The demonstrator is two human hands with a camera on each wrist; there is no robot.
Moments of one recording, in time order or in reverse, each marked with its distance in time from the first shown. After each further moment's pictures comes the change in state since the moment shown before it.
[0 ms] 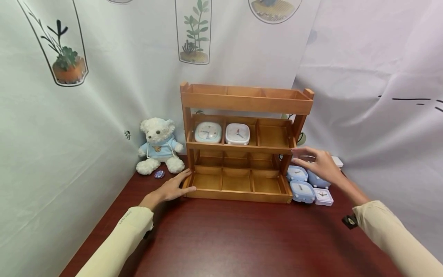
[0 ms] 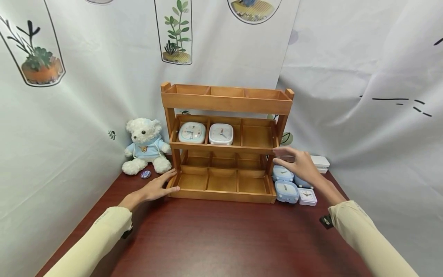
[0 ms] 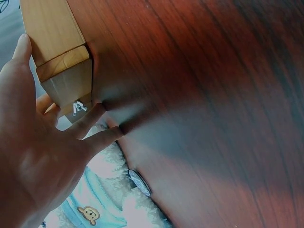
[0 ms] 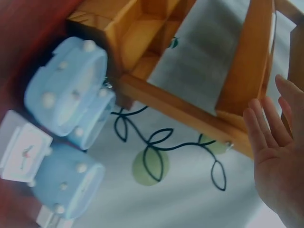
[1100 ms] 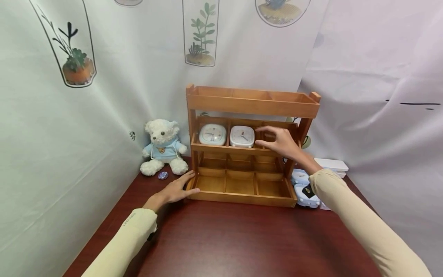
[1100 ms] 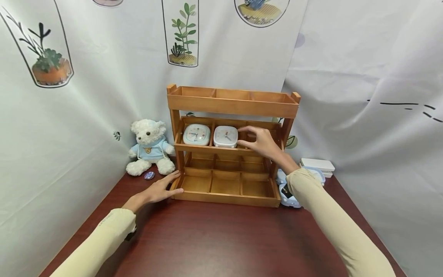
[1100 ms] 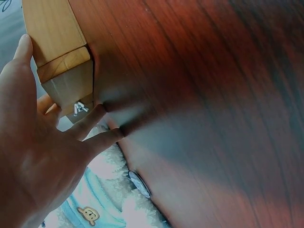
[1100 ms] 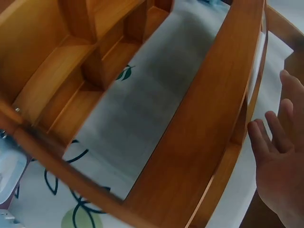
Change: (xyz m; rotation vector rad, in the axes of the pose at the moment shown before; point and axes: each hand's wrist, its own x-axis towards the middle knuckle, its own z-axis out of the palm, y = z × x) left_hand -0.001 -0.001 0.002 -0.019 0.003 -0.009; right_hand 0.121 -0.045 0.067 -0.026 -0.044 -0.107
